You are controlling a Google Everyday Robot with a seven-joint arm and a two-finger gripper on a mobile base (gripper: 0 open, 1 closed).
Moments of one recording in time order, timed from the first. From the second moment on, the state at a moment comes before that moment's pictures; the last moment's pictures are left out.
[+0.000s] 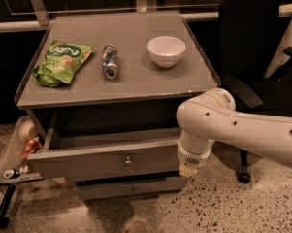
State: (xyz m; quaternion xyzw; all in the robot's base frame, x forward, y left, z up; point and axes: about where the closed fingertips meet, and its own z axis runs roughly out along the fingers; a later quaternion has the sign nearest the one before) arm 0.448 -0.144 0.639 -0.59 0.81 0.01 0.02
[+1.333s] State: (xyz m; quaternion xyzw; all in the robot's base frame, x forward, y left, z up) arm 0.511 -0.113 0.644 -0.62 0.78 -0.01 0.05
